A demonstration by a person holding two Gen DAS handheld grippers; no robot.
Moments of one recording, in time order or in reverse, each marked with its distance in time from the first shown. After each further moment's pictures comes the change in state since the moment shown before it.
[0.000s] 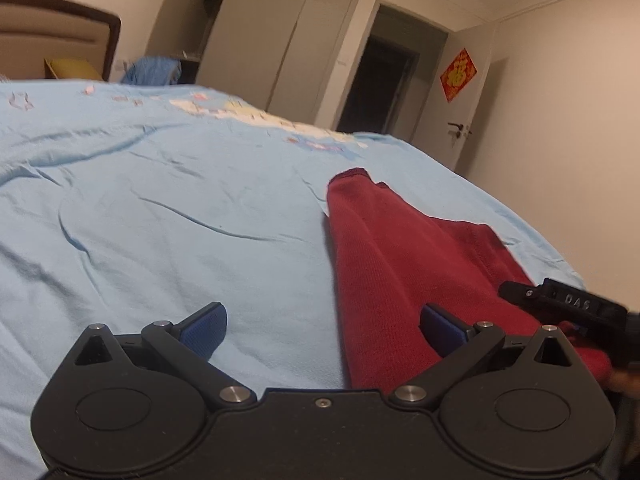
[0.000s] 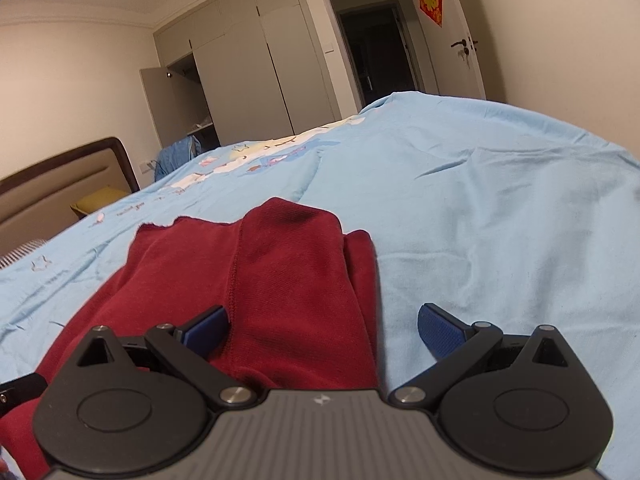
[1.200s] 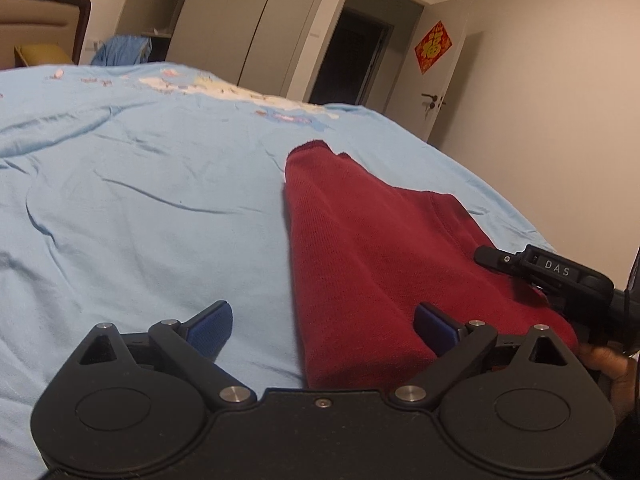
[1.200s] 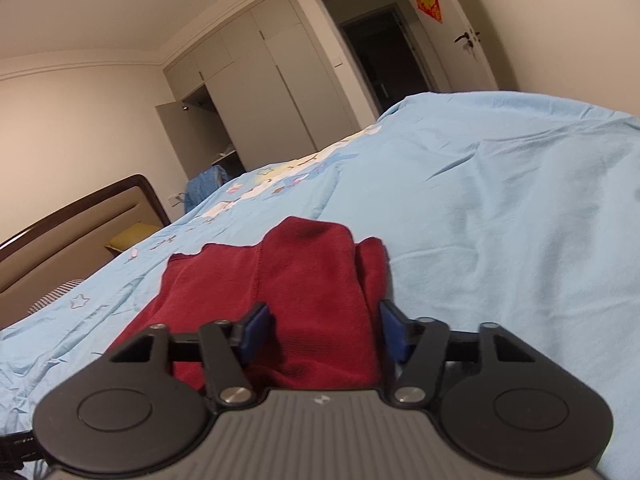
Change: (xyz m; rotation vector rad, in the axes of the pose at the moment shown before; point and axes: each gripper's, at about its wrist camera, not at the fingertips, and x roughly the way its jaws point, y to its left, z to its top) left arm 0.002 -0.016 -0.002 0.032 0.087 -0.064; right arm -0.008 -0.008 -0.005 0.107 -0.046 0.115
